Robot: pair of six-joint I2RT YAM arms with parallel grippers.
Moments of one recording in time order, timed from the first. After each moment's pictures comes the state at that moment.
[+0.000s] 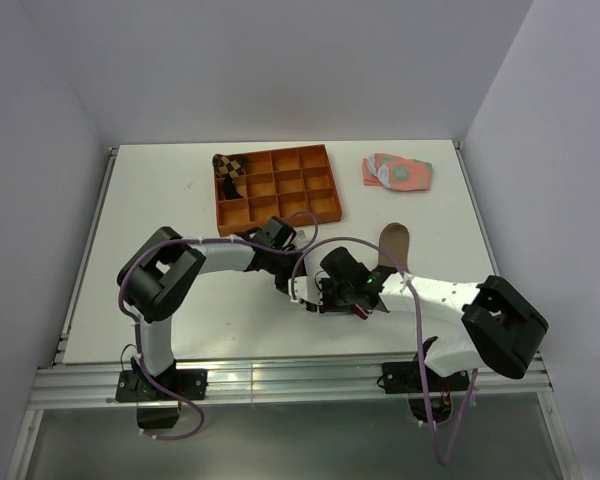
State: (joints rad) left arm -0.74 1.91 1.06 -0.18 0.56 -0.85; right arm 0.84 1.35 0.61 -0.27 -0.19 -0.77
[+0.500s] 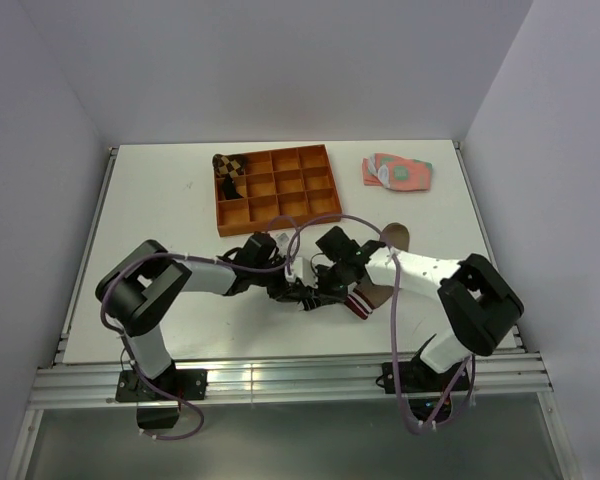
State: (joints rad) left arm -0.74 1.79 0.76 0.22 0.49 -1.00; right arm 0.73 1.51 0.80 -0.45 -0.36 -0.74
